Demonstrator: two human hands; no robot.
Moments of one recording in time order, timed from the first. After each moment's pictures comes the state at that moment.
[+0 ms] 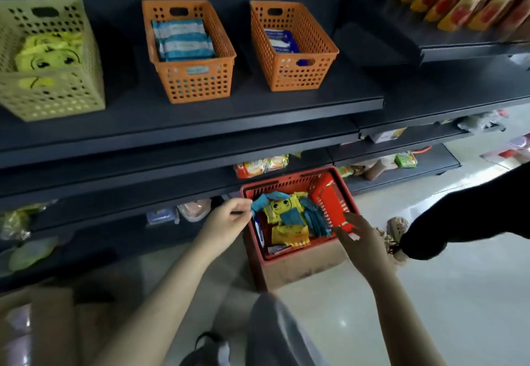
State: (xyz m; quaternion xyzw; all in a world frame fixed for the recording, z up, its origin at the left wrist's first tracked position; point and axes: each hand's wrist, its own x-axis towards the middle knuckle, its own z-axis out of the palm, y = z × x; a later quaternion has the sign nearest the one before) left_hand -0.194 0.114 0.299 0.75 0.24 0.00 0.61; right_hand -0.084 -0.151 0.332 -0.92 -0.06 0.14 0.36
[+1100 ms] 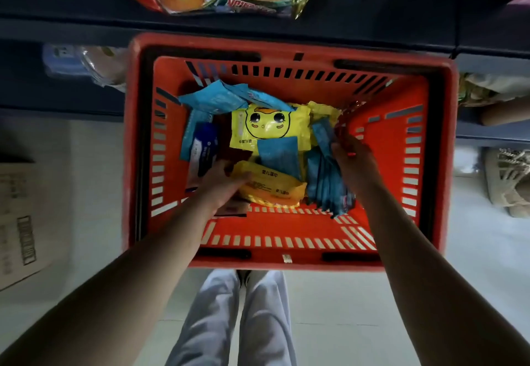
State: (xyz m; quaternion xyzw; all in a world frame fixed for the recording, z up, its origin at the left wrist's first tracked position) left_hand -0.005 -0.011 -0.136 0.51 0.55 -0.13 0.65; right_hand 0.220 -0.159 -0.124 -0.88 -0.14 0.36 0.27
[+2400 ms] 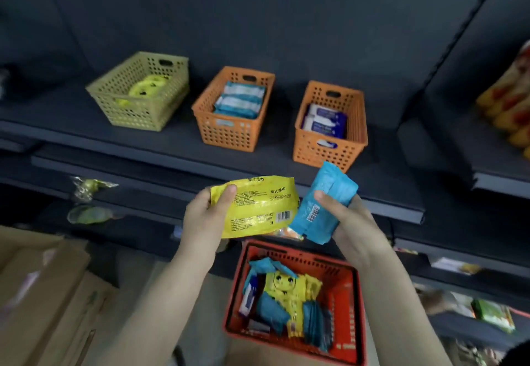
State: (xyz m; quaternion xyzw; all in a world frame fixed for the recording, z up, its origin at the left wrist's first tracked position) left_hand -0.081 0.044 0.407 0.51 0.50 0.39 0.58; right_hand 0.116 -0.075 0.444 -0.58 -0.17 0.46 0.65
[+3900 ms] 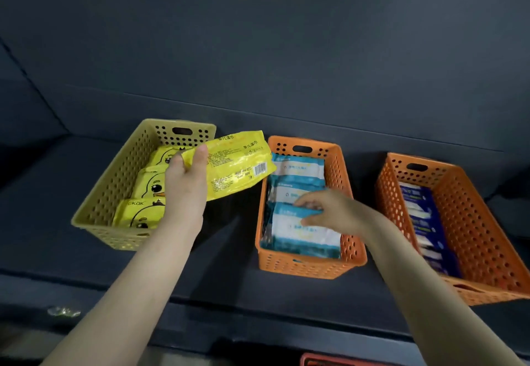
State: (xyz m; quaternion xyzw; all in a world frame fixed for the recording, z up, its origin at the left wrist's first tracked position) left_hand -0.049 0.459 0.453 0.50 0.51 0.46 0.53; right_hand 0.175 0.321 0.437 -0.76 -0.55 0.33 0.13
